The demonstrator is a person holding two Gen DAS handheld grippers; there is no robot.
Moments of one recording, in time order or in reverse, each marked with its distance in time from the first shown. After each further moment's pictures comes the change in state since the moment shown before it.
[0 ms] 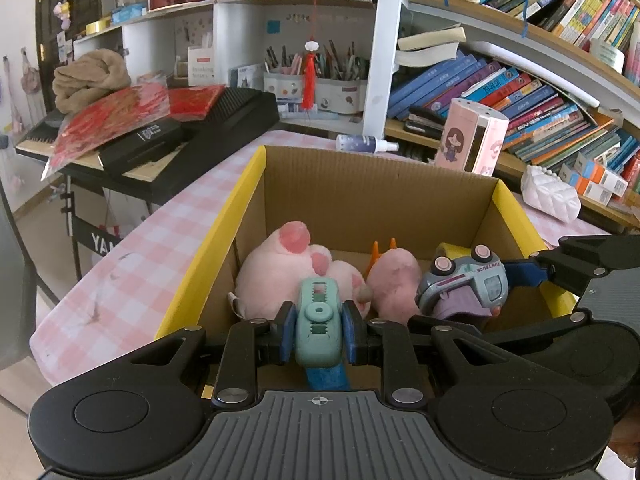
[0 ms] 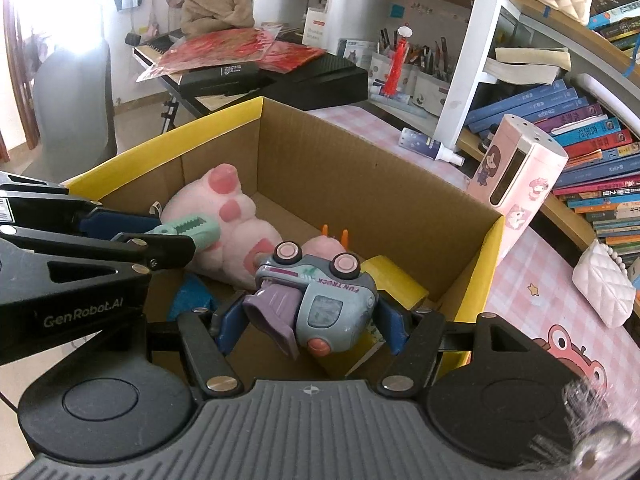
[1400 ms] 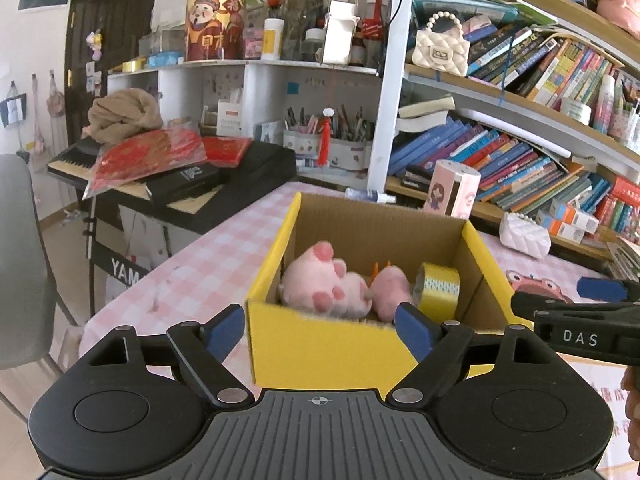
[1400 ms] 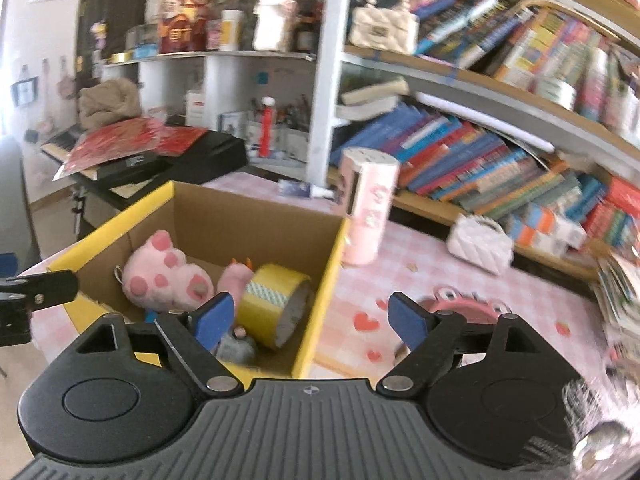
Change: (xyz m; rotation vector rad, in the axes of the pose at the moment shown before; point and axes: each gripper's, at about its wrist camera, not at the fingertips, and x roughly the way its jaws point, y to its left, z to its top) left arm -0.105 0.024 -0.043 -0.039 -0.175 -0.005; right arm -0.115 0.011 -0.051 0.291 -0.188 -0.321
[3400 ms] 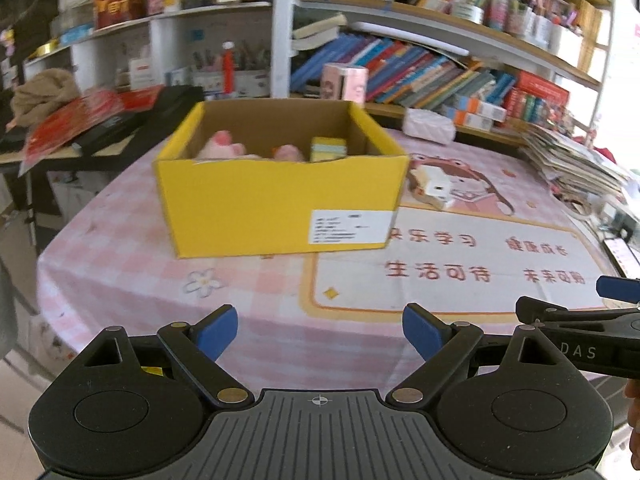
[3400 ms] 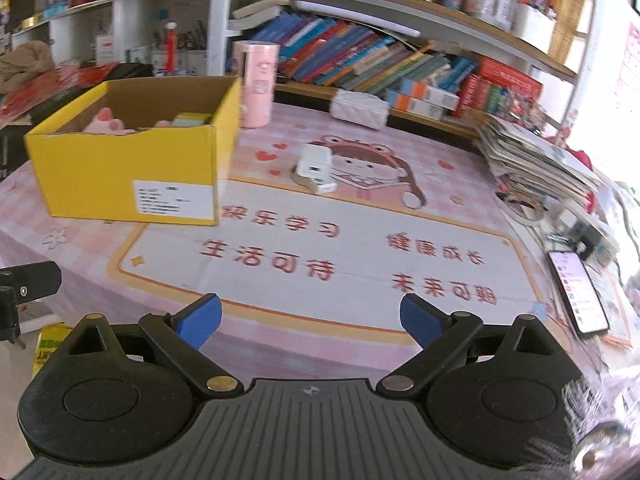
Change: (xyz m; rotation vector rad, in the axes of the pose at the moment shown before) left arm -0.052 -0.036 -0.083 0.191 0.179 -0.219; right arm -0.113 -0.003 -0.127 0.151 0.192 -0.294
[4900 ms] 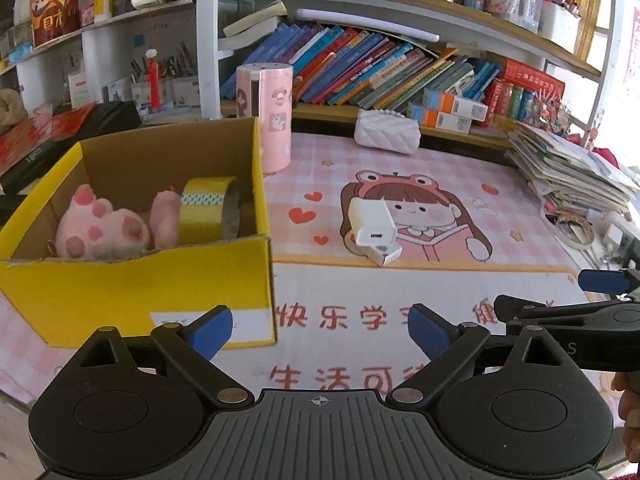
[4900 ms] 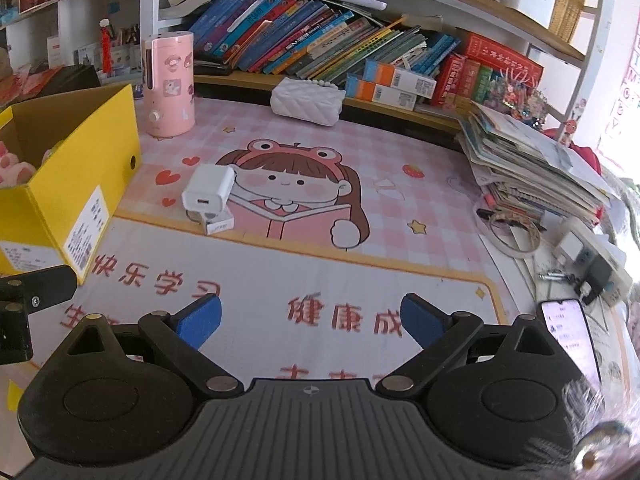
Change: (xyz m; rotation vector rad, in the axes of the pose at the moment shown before) left arm 0.107 -0.105 0.077 0.017 0.020 -0.014; right arm 0.114 -0.106 0.075 -0.003 0.054 0.021
